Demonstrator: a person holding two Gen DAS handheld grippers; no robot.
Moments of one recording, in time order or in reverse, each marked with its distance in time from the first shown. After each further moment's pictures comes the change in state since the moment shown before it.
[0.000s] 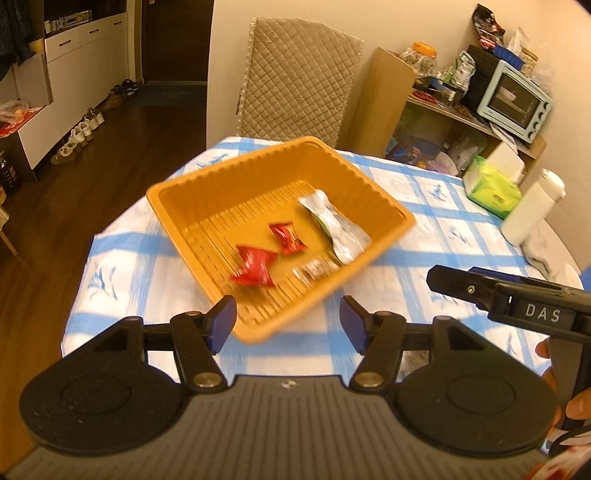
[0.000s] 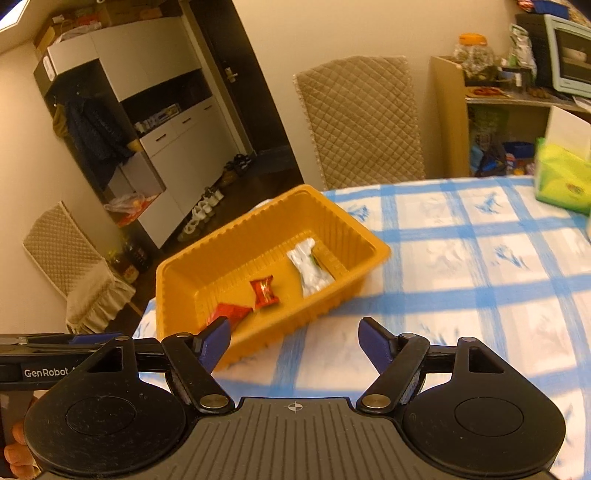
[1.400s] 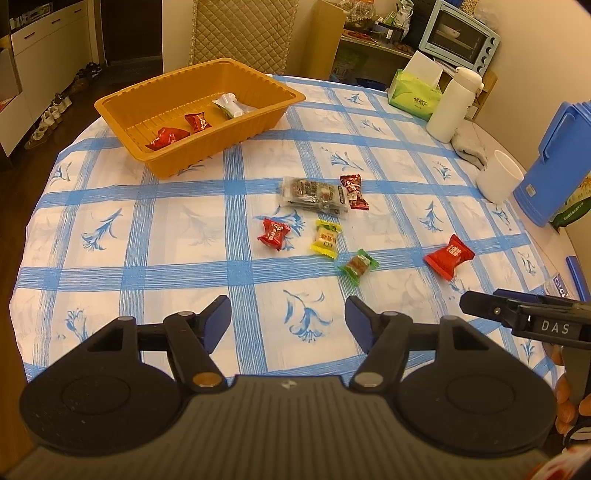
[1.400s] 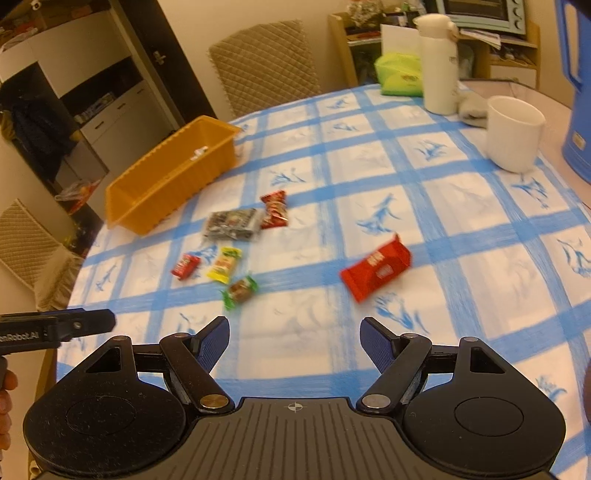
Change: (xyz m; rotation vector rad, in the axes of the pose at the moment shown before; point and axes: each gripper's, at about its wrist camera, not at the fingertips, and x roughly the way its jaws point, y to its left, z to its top) left arm -0.063 -0.096 -0.138 0.091 0.111 -0.060; right arm -0.166 -0.077 -0.153 0.154 0.101 -0.179
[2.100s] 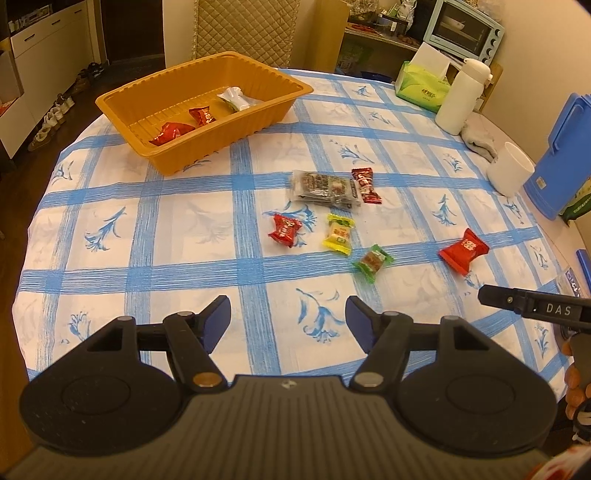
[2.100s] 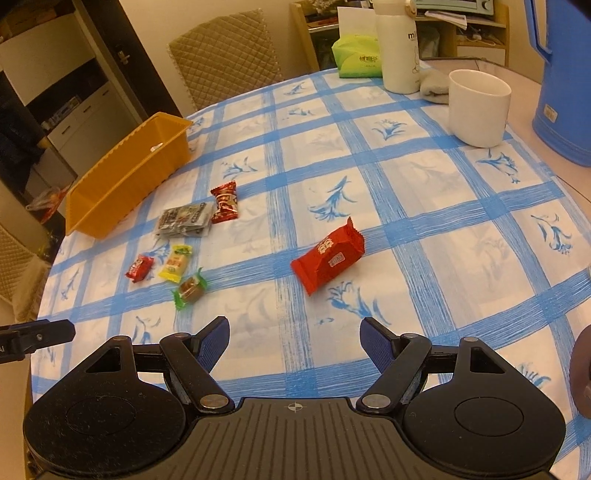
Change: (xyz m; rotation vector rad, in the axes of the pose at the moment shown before) left arm 0.014 0.009 0.002 0.016 0.017 0.023; right arm 0.015 -0.026 0.002 0.069 0.021 -0.079
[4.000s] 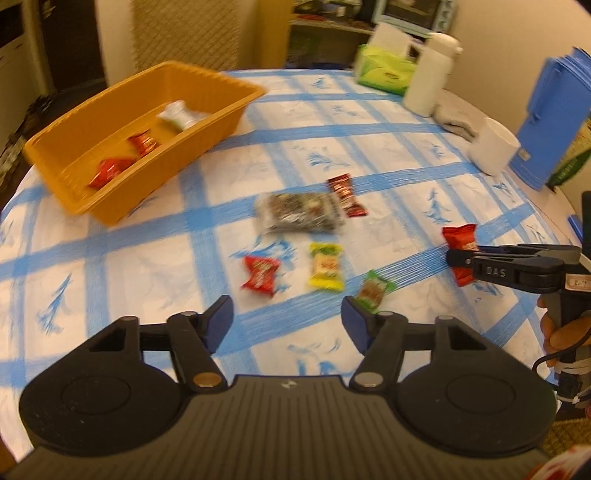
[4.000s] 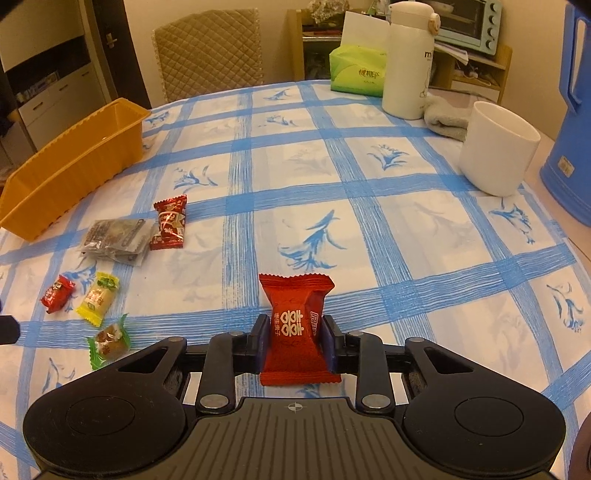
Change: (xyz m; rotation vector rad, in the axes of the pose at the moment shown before) left arm 0.057 -0.009 0.037 0.193 -0.008 -0.113; right arm 0.076 0.004 0.029 -0.115 -0.056 -0.167
